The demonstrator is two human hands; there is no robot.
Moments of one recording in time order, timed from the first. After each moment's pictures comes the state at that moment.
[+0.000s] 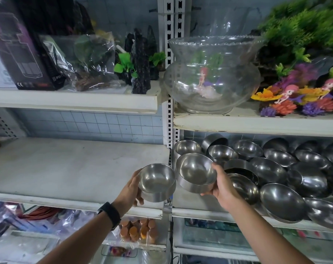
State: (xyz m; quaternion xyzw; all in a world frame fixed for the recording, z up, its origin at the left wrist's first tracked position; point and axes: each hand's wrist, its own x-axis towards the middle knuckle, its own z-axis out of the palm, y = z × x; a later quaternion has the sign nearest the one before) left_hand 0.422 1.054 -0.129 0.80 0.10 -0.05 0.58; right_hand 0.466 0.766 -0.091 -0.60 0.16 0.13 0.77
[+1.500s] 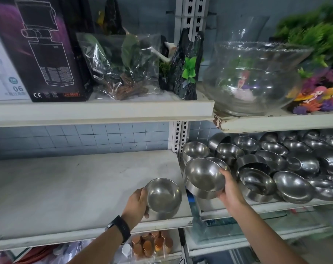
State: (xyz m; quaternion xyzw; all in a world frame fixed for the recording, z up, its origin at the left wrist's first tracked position) left_hand 0.450 1.153 -0.163 0.80 0.06 -0.09 0.59; right_hand 0.440 0.870 -0.089 -0.53 0.28 -0.01 0.80
